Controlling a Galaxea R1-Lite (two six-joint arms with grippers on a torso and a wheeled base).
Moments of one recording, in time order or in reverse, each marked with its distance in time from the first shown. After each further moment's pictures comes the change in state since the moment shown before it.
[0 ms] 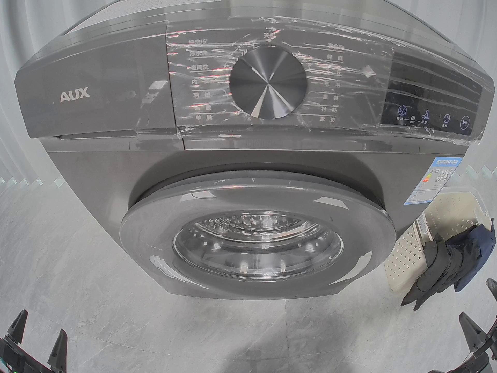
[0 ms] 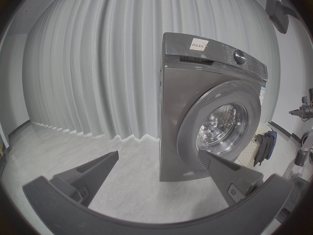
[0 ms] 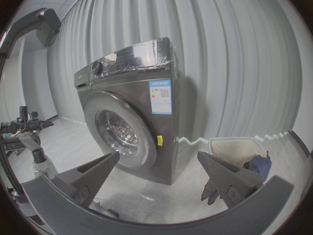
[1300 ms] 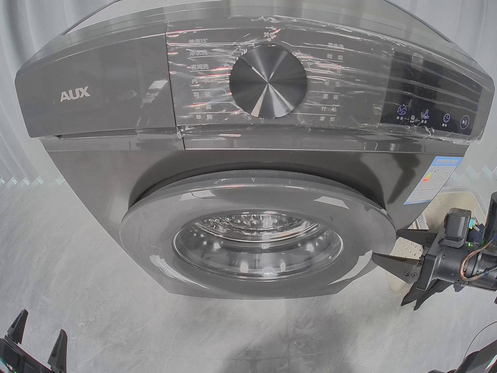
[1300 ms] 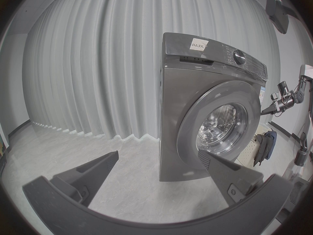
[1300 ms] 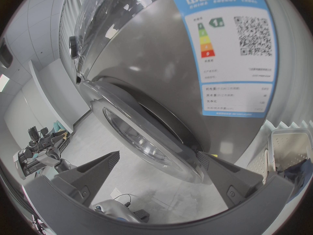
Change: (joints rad) left arm 0.000 0.000 0.000 0.000 0.000 0.000; right arm 0.376 1.089 -0.176 -0.667 0.006 0.127
